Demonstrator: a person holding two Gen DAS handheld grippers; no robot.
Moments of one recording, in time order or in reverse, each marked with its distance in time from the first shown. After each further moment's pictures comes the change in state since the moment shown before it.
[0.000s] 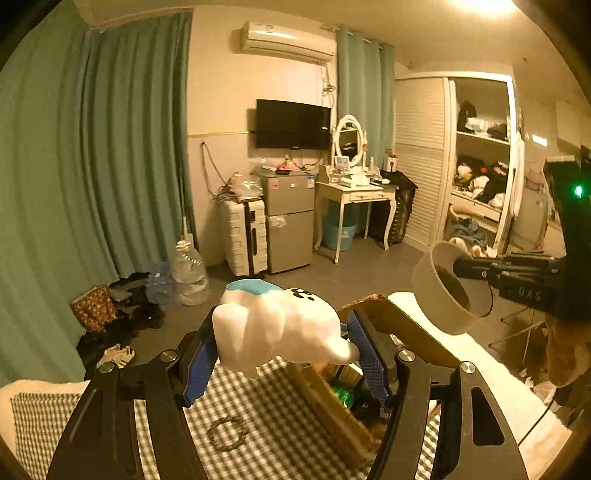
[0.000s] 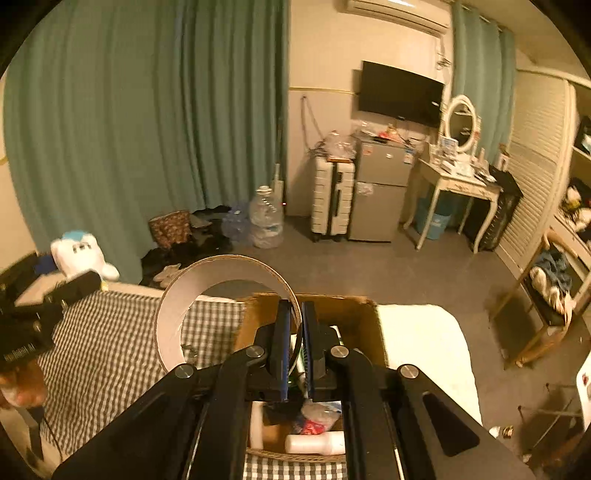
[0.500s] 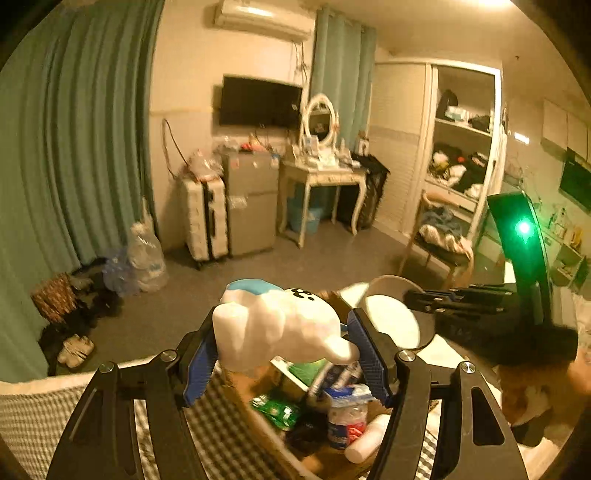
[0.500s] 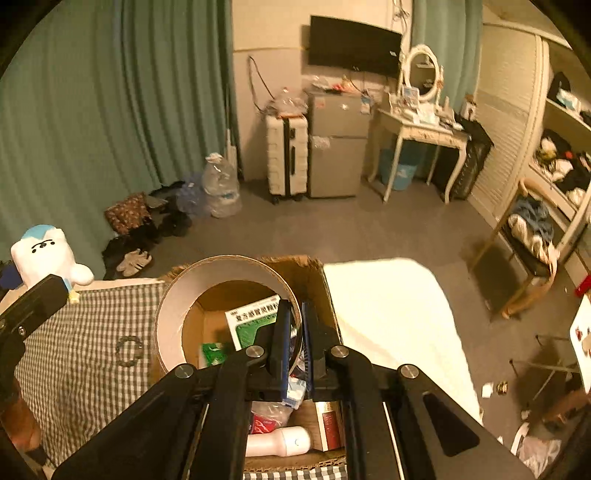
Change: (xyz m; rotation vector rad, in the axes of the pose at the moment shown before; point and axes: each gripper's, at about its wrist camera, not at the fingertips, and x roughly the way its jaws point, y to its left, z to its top) left arm 0.077 -0.062 0.013 -0.037 0.096 -0.138; right arm 0.076 -0.074 -0.016 0.116 0.161 -0.121
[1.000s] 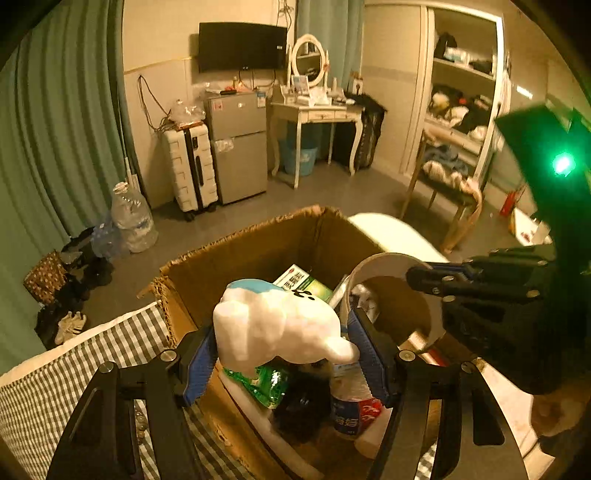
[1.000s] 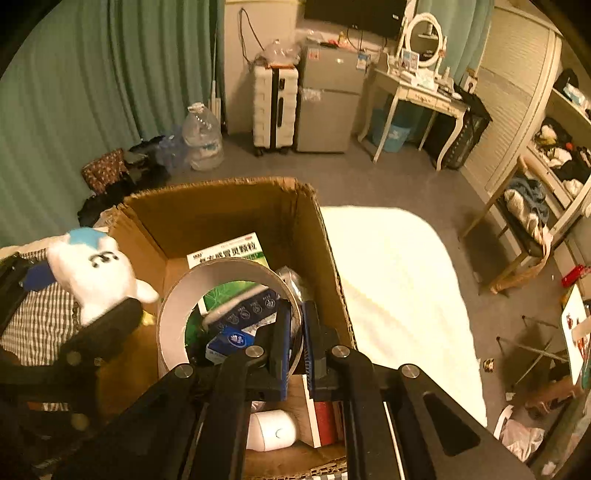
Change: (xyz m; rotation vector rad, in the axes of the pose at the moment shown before) left arm 0.101 -0.035 -0.068 0.079 0.210 0.026; right arm 0.076 -0.002 -0.043 -0.037 0.166 -0.072
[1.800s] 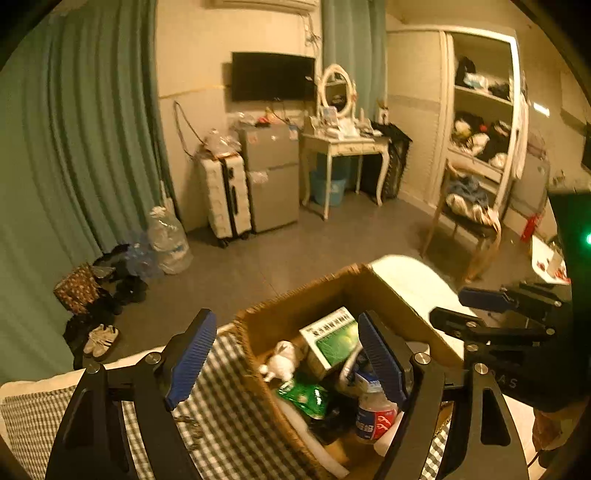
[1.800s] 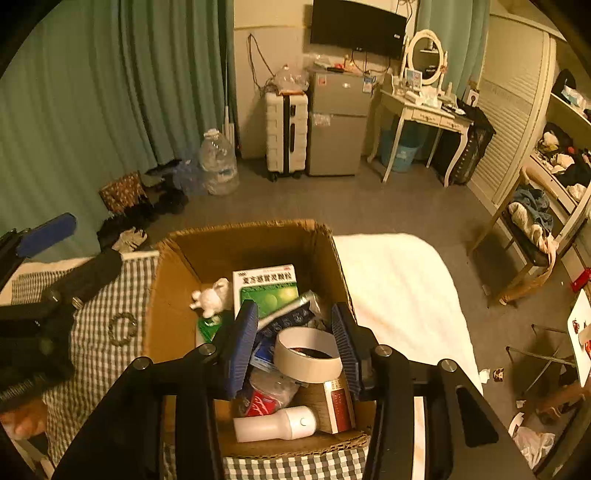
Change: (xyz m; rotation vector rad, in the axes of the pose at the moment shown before) left arm -0.096 0.040 0.040 -0.057 -0.121 0.110; right arm -0.071 0.015 0.008 0.017 -0.103 0.053
